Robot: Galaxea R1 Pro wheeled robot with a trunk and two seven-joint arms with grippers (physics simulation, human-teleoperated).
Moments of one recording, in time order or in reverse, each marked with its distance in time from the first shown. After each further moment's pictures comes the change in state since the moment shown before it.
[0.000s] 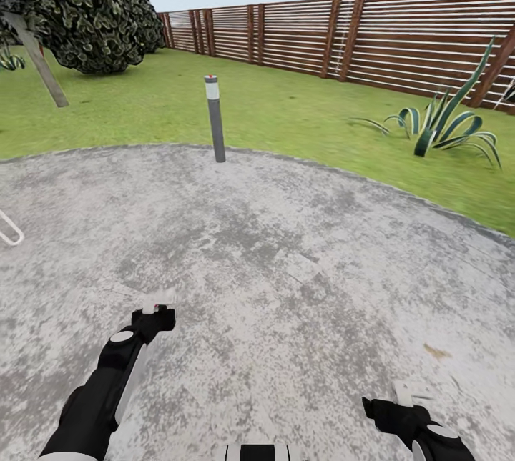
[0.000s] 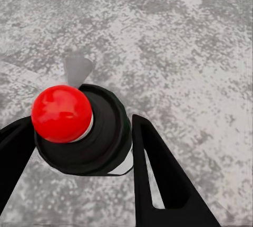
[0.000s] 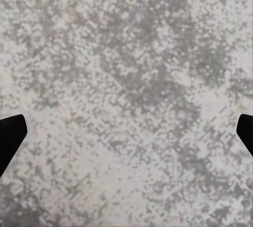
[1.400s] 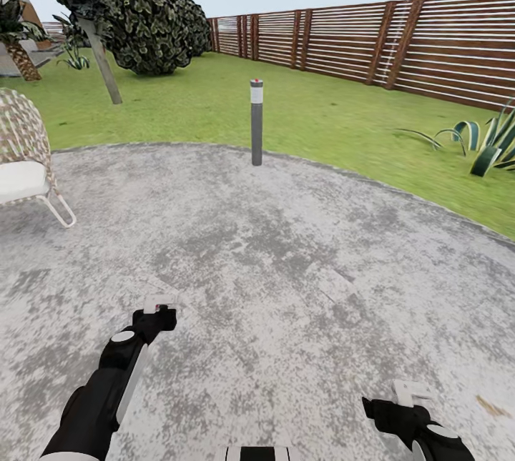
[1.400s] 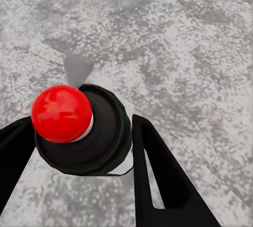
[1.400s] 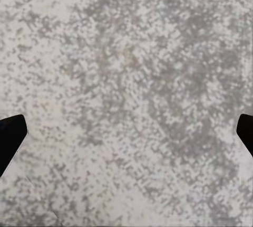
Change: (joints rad) left arm 0.000 -0.006 0.000 -0.001 0.001 0.000 0.000; right arm 0.000 0.000 0.000 0.000 0.000 0.000 0.000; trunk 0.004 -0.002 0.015
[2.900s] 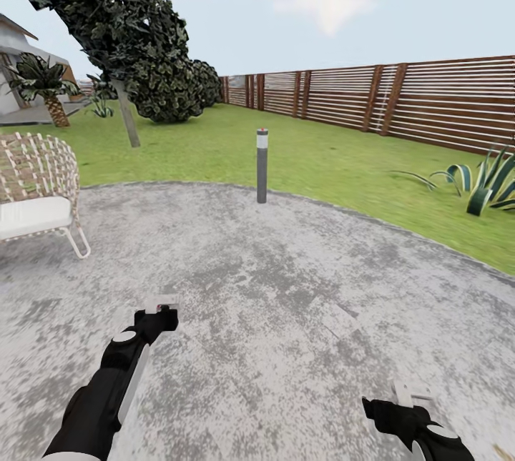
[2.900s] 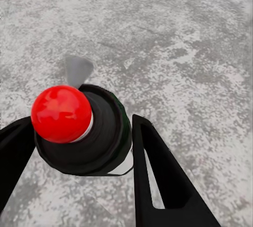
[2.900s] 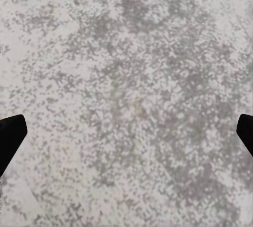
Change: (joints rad) left arm 0.000 -0.007 -0.001 0.002 0.000 0.000 0.000; right arm 0.000 0.000 0.000 0.003 0.000 0.000 0.000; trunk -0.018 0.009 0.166
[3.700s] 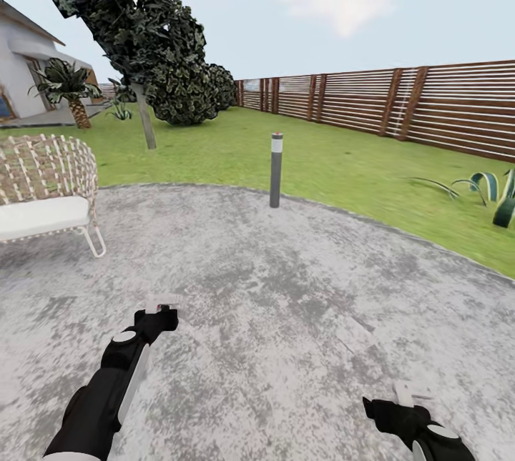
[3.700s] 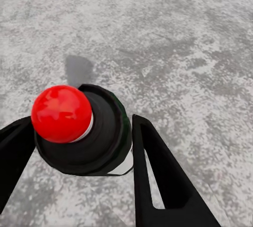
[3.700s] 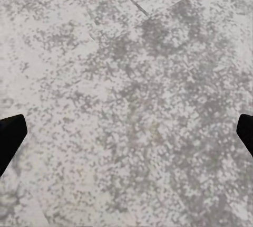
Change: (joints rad) left arm 0.000 0.000 0.000 0.000 0.000 -0.001 0.000; right arm 0.000 -0.001 -0.001 -0.001 0.000 -0.002 -0.001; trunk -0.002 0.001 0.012
